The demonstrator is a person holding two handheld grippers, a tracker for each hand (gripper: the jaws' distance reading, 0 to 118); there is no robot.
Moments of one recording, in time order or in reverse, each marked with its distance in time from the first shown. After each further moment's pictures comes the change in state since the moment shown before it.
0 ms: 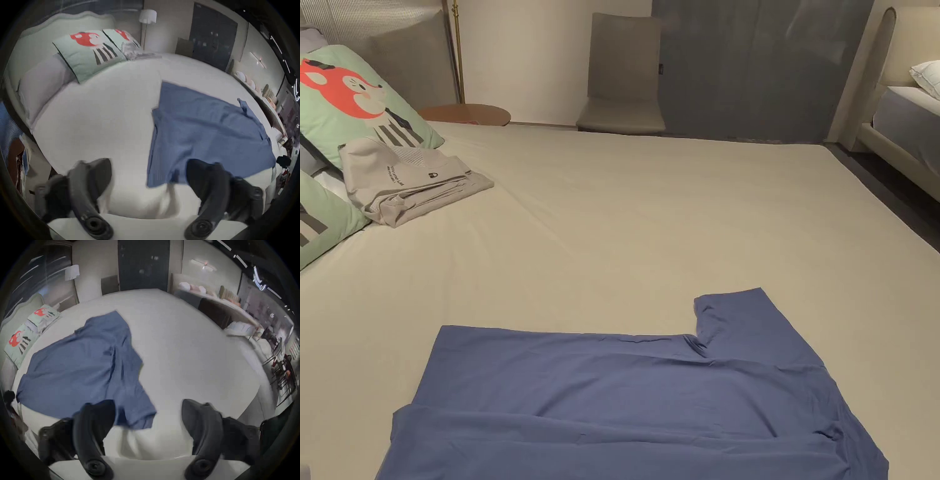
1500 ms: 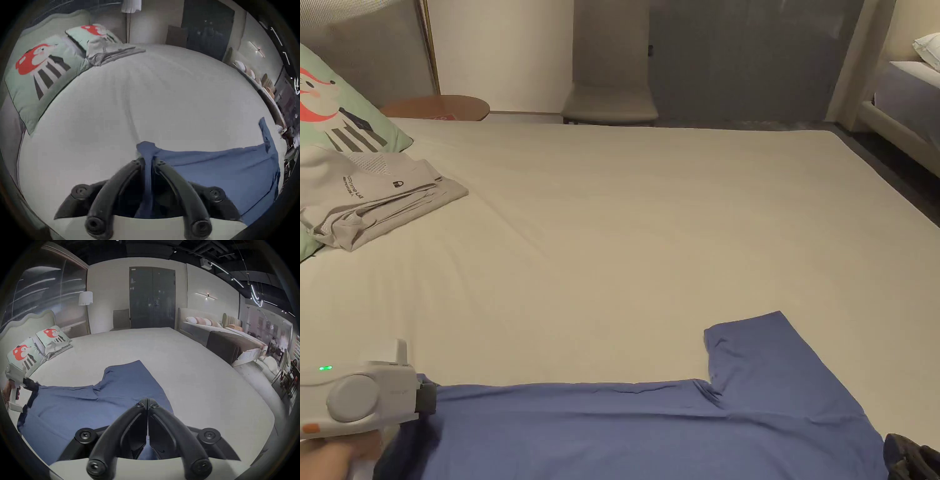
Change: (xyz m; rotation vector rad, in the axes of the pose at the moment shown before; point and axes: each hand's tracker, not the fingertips) left arm 0.088 0.175 -0.205 -0.132 -0.062 -0.119; right arm -0.093 0.093 -0.056 0.300 0.092 0.010
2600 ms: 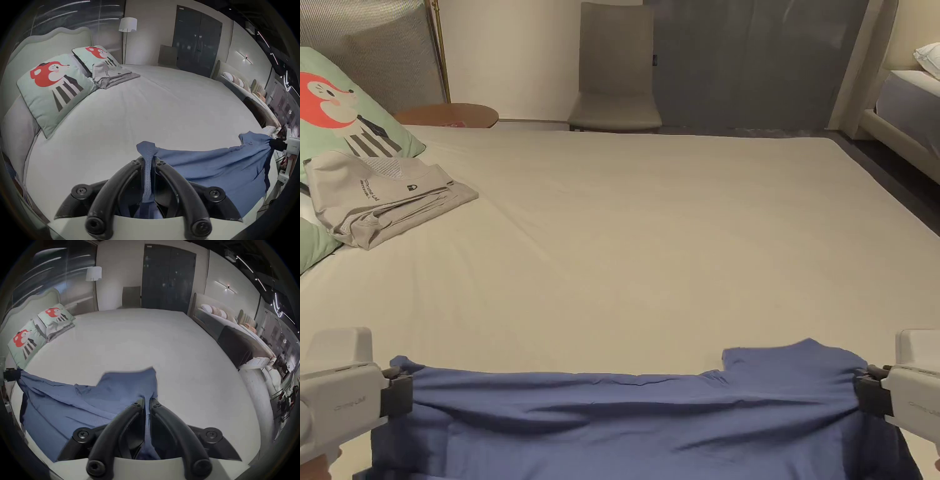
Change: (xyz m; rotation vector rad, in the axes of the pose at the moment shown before) left arm -0.015 -0.030 0.121 0.155 -0.053 -0.012; right arm 0.024 0.074 -0.041 -0.218 0.073 0.135
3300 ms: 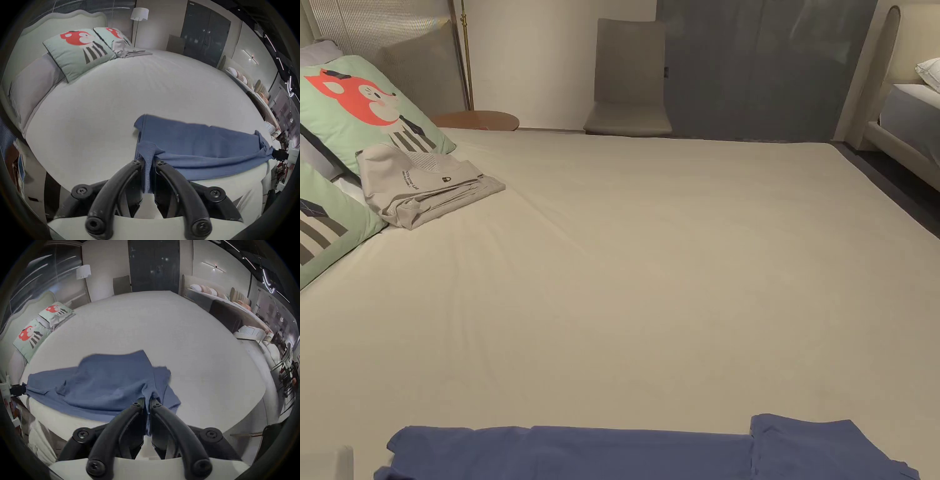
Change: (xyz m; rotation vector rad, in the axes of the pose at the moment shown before) left arm -0.036 -0.181 0.078 -0.112 0.029 0.078; right arm 0.013 -0.180 0.101 -0.151 -0.012 -0.129
